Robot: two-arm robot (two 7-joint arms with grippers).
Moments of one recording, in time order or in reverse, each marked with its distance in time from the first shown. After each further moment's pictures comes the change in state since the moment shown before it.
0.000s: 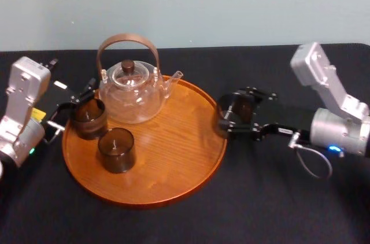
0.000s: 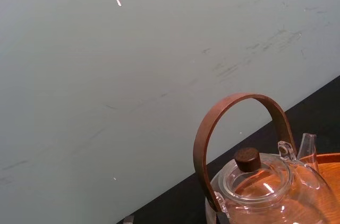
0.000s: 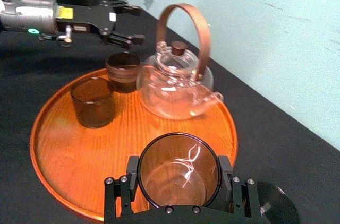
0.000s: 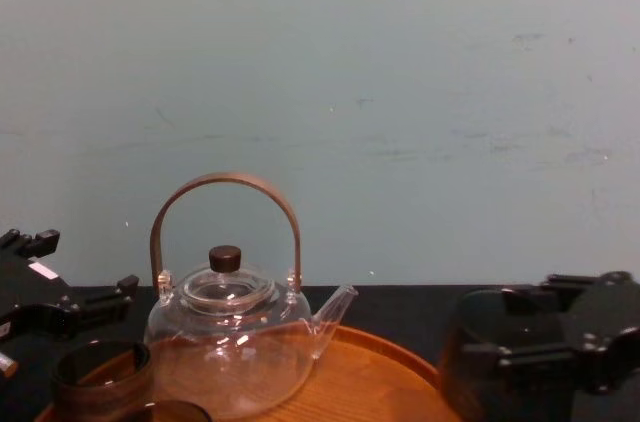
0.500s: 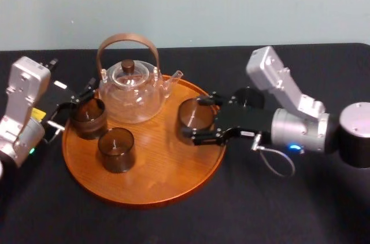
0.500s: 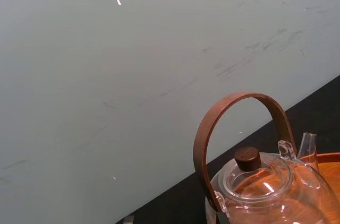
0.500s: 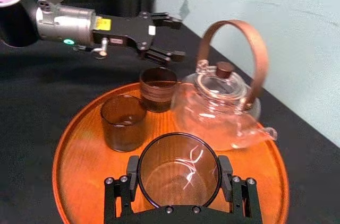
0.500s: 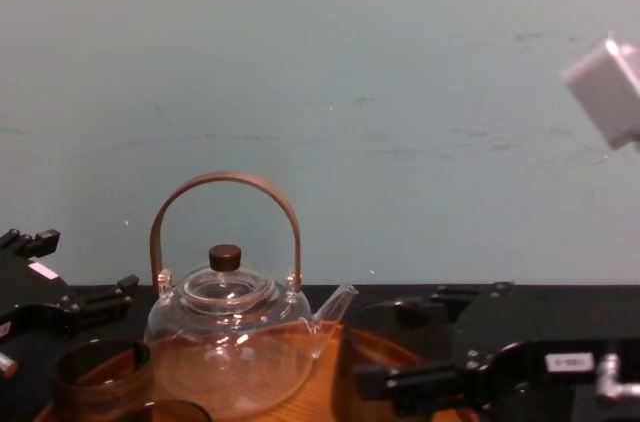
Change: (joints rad) left arm 0.000 0.000 0.000 0.000 0.000 0.000 0.000; right arm 0.121 -0.108 -0.131 0.106 -0.040 -0.046 0.055
